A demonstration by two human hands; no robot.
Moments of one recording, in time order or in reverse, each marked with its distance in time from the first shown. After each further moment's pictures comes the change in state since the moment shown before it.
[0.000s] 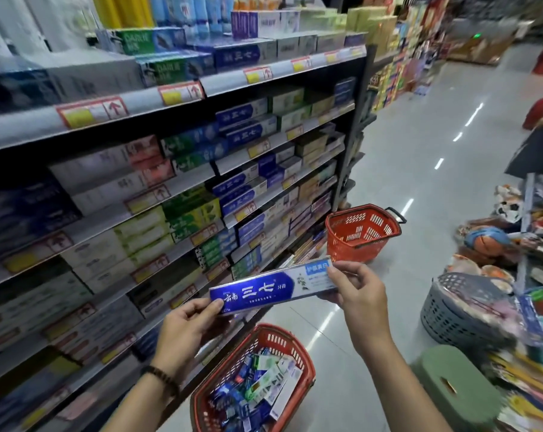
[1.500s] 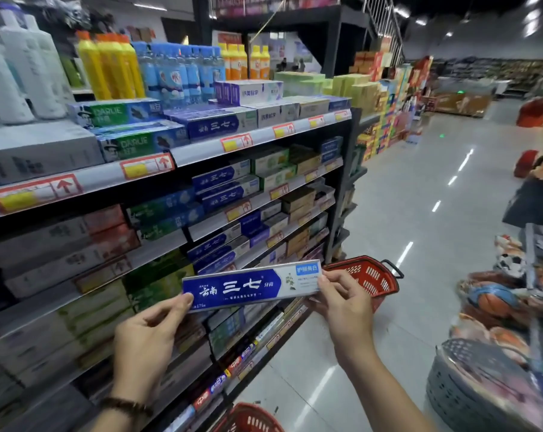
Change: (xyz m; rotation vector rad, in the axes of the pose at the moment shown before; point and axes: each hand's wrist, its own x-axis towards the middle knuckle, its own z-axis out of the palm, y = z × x) left_hand 0.057 0.118 0.106 0.065 0.236 0.381; right_hand 0.148 -0.064 0.009 -0.004 -0.080 -0.130
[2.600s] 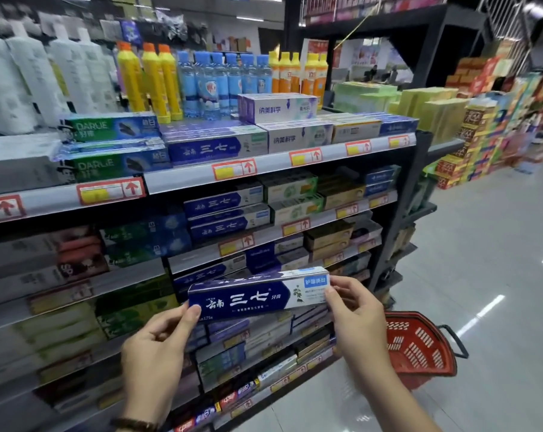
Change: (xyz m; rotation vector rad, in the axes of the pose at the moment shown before) left_hand 0.058 -0.010 0.185 0.067 0.425 0.050; right_hand 0.239 -0.004 -0.047 -0.172 -0.257 -0.049
